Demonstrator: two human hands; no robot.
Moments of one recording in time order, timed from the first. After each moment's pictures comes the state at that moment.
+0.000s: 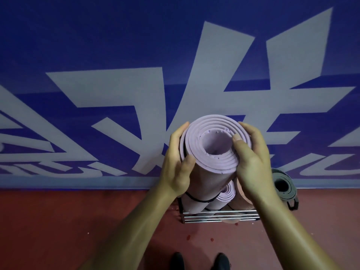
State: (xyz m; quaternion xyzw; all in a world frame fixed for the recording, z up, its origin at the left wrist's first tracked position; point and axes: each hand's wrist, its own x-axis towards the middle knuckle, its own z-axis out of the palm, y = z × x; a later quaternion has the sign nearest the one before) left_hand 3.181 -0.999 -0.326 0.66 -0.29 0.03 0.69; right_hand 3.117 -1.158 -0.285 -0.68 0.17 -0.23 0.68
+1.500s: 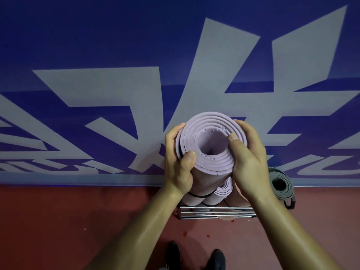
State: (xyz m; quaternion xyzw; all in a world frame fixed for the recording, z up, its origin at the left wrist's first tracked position) left_hand 3.188 -1.022 -0.325 0.60 -0.18 0.07 0.78; right_hand 3.135 -1.161 -0.283 -0.71 0.17 -0.20 0.66
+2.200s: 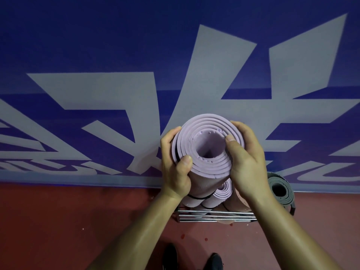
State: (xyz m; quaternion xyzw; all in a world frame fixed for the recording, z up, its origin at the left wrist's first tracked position) left_hand 3.195 -1.033 -0.335 0.59 -0.18 0.10 0.78; right_hand 3.148 -1.176 -0.282 -0.71 0.14 -0.18 0.67
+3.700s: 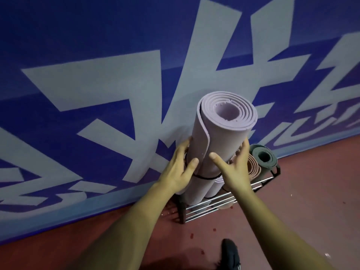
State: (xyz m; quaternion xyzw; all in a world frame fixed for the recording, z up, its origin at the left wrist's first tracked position) left_hand 3.213 -0.941 -0.432 0.78 -0.36 -0.16 0.48; right_hand 3.094 -1.094 -0.405 -0.70 0.23 -0.32 0.60
